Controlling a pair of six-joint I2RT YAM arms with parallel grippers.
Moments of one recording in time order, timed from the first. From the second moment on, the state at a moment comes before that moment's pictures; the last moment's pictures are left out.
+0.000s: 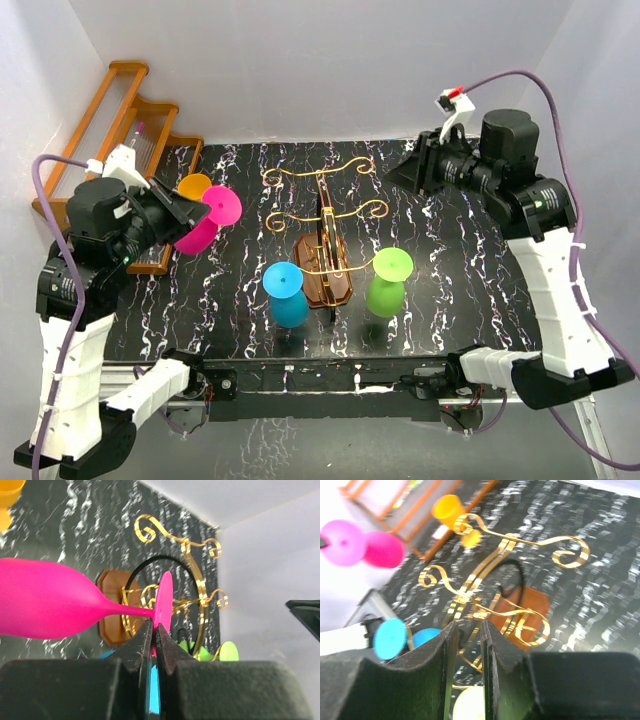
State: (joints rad) left arm -0.25 0.93 1.58 -1.08 0.09 -0.76; right arm 0.28 1.21 1.71 -0.85 -0.49 0.24
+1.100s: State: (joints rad) left arm -0.25 1.23 1.72 -0.27 0.88 -0.96; right arm 0.47 1.59 2.04 -0.43 -1.15 0.66
